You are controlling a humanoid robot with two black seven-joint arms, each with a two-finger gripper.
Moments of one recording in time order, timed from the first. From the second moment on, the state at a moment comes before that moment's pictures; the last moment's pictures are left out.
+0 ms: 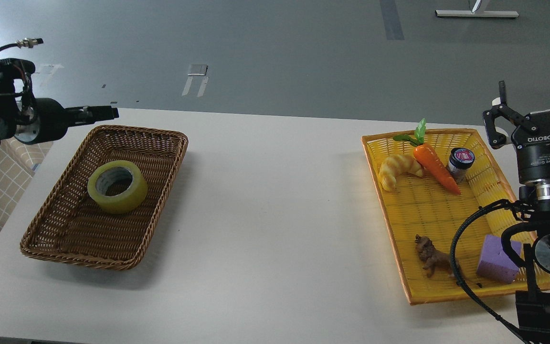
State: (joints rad) left arm -1.06 0.89 -0.31 -0.94 1.19 -0.41 -0.17; right arm 0.22 0.00 1.79 1.30 -0.39 0.48 0.06
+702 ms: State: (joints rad) left arm -1.09 0.68 -0.61 -0.94 0.29 -0.49 -0.17; right arm 0.28 -0.06 1.73 1.29 -0.40 0.49 0.05
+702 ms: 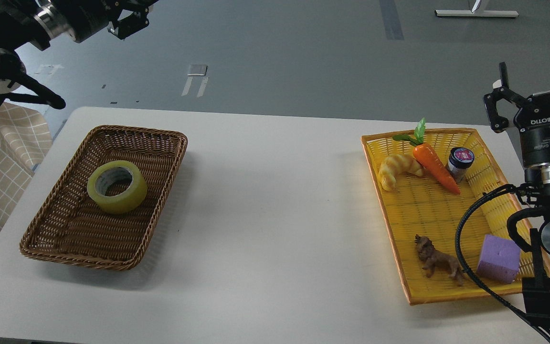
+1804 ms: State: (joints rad) left arm -0.57 0.39 -1.04 -1.23 0.22 -0.49 -0.25; right arm 0.41 -0.12 1.63 1.15 -0.40 0.49 0.03
